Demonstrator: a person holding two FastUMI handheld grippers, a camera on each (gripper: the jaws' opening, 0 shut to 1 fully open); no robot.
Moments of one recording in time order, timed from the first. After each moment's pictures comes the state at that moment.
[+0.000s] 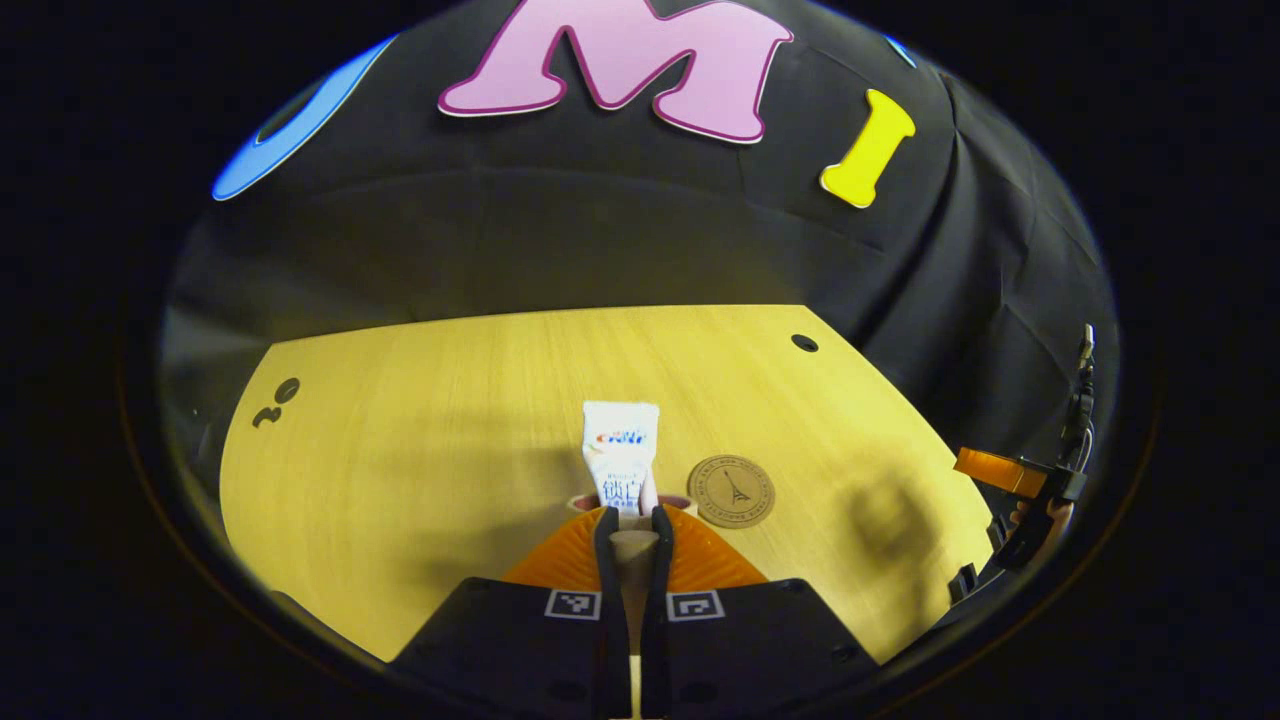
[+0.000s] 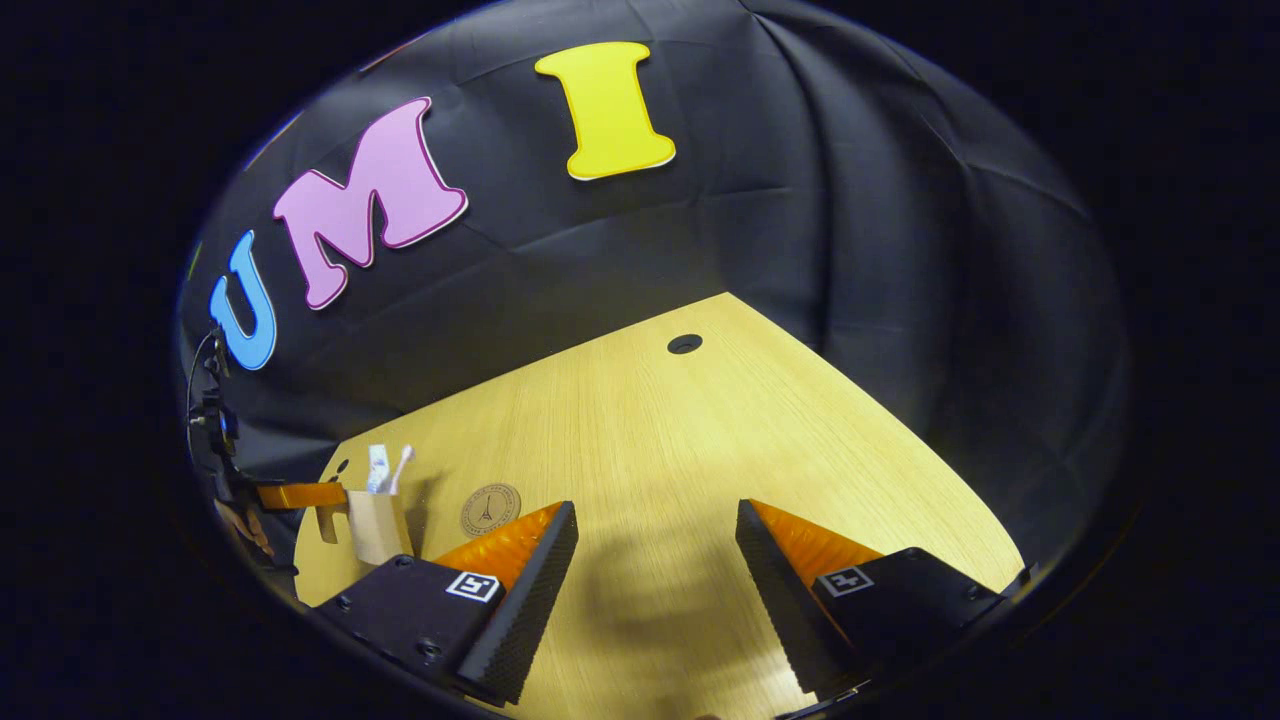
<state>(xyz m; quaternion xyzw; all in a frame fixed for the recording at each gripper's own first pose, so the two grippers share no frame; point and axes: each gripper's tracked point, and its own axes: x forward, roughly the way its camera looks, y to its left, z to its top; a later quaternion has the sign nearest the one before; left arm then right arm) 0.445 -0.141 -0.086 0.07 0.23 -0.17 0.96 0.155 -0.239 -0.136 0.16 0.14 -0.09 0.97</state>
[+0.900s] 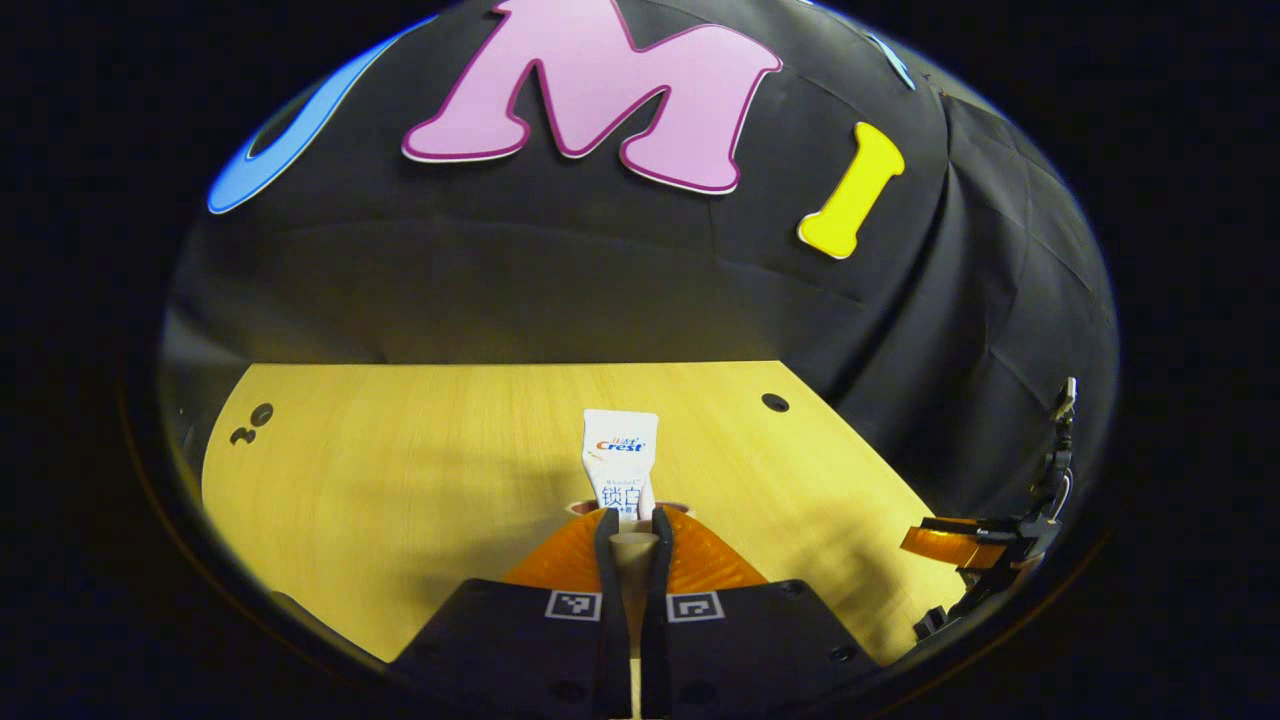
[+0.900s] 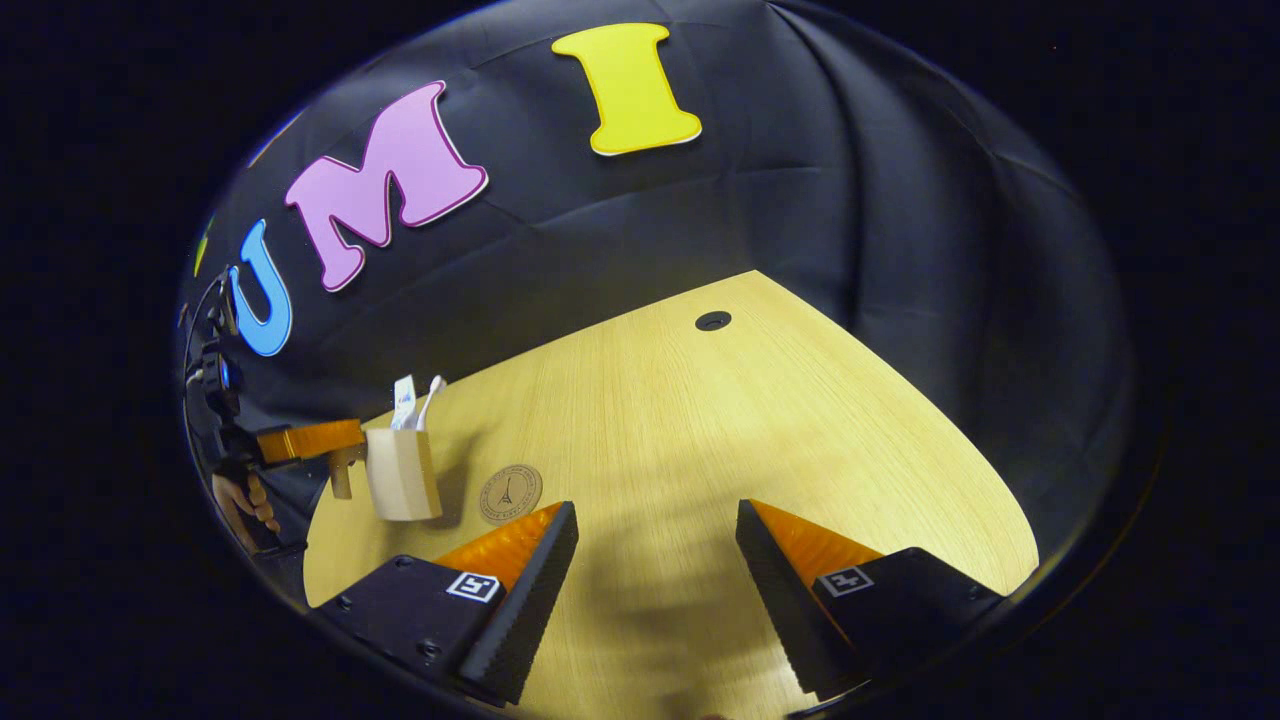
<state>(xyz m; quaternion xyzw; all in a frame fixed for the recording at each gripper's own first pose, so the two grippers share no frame) 0.468 -0.194 -0.043 0.03 0.16 -0.20 0.97 0.162 -0.220 -0.149 0.15 0.18 -0.05 0.97</state>
